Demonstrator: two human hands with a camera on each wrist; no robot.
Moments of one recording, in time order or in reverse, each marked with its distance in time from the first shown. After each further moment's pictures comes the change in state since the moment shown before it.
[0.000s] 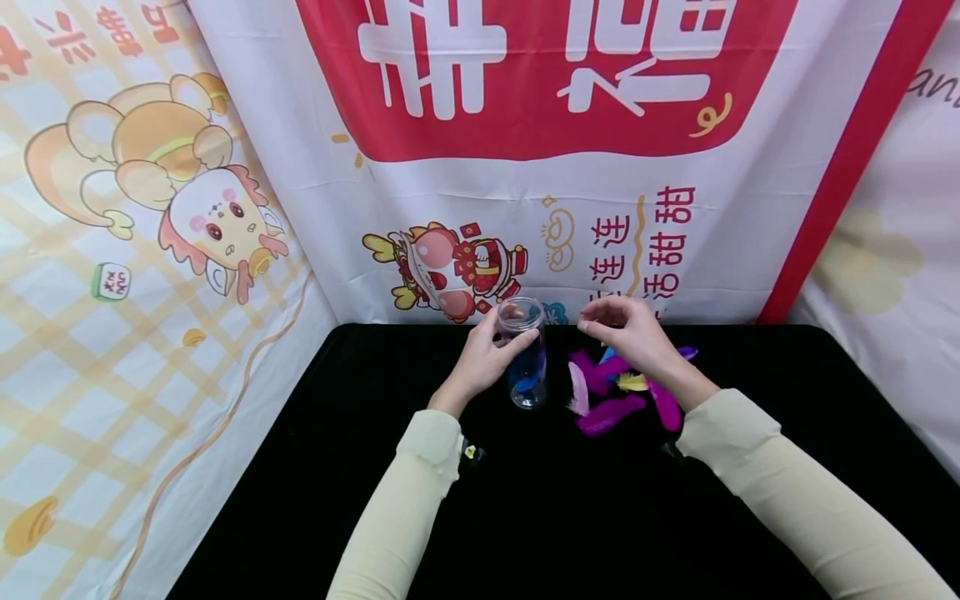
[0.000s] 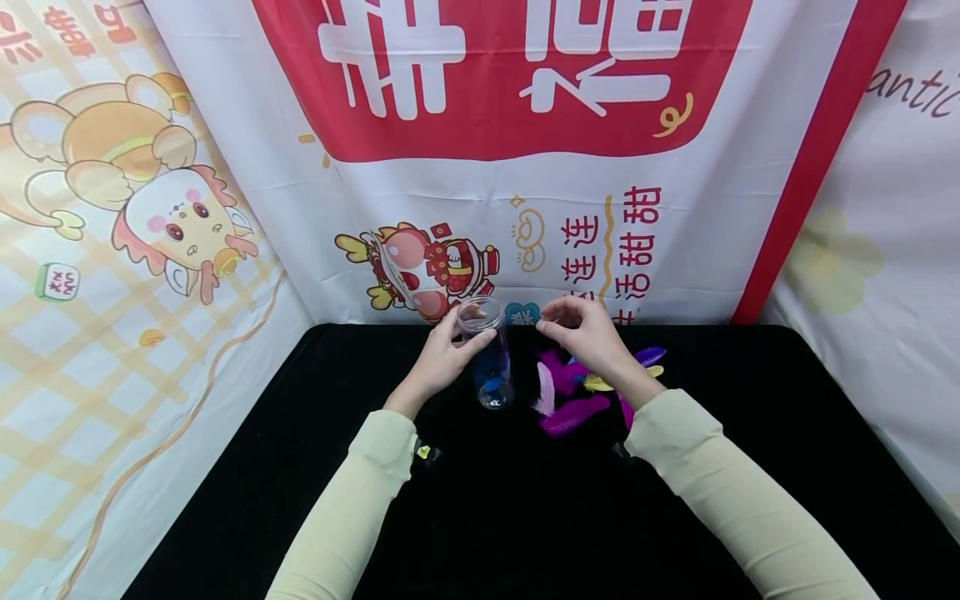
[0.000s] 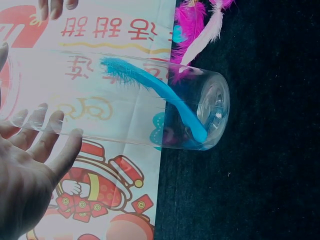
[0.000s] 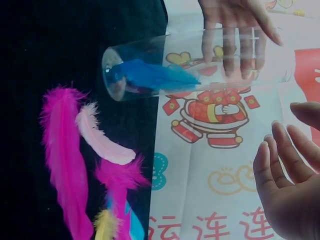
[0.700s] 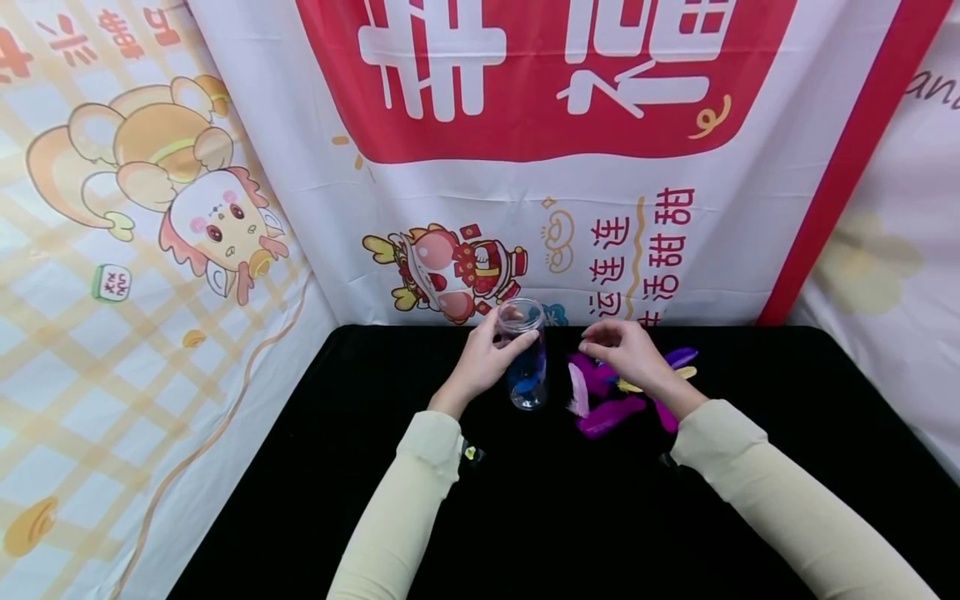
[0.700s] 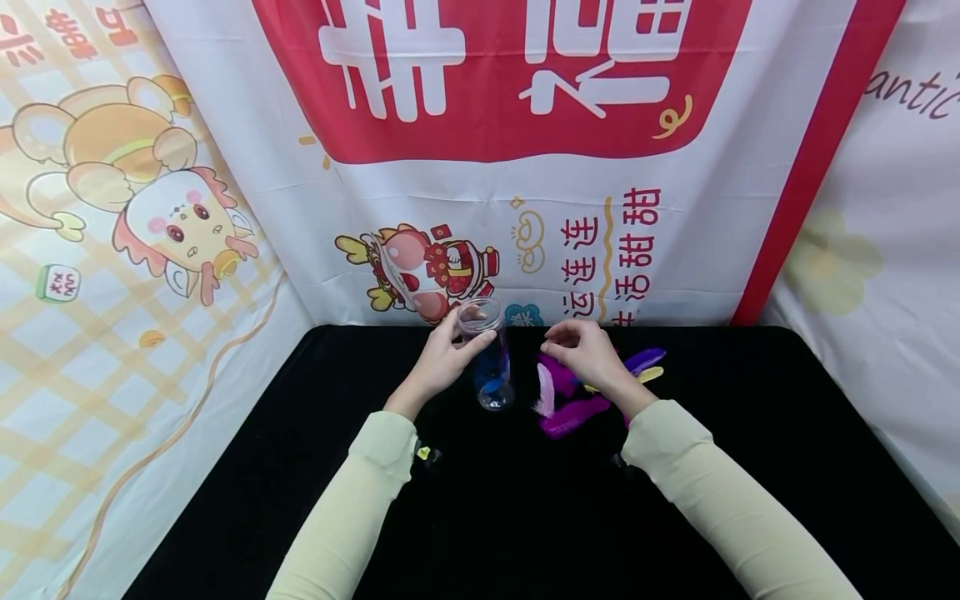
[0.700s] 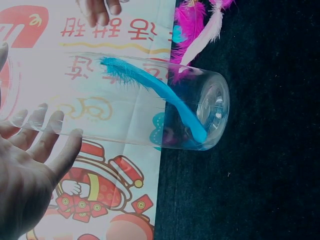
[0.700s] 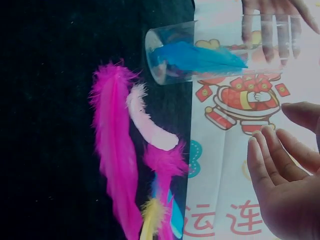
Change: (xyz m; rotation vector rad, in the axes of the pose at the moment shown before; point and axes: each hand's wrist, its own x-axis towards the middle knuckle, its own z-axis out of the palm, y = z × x) left_hand -0.001 0.001 -0.001 0.017 -0.004 -0.017; right_hand 0.001 0.037 0.013 -0.087 -0.037 0.074
